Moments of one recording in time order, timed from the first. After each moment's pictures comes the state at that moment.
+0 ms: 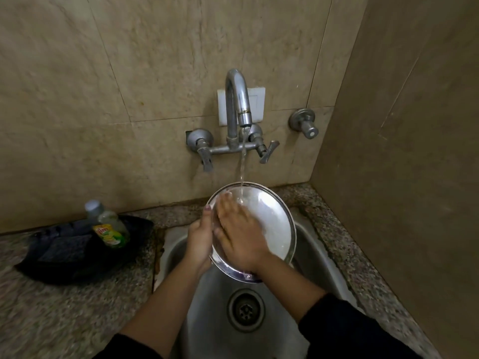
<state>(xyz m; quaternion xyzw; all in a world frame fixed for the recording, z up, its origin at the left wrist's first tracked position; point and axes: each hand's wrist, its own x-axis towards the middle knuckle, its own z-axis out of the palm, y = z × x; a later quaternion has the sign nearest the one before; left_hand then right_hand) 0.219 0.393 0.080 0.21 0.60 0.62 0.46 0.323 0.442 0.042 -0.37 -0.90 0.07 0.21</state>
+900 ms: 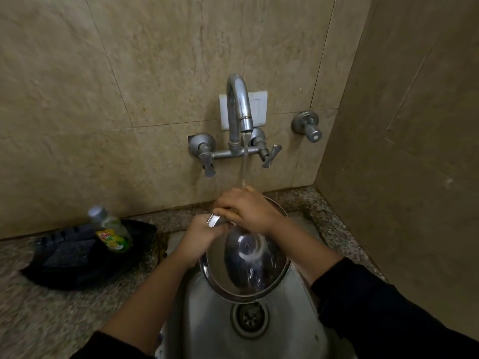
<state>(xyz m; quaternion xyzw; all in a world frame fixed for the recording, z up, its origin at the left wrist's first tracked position) 0.192 0.401 0.095 0.49 0.58 0.48 0.43 0.327 0.496 0.115 -0.23 -0.94 0.09 0.24</state>
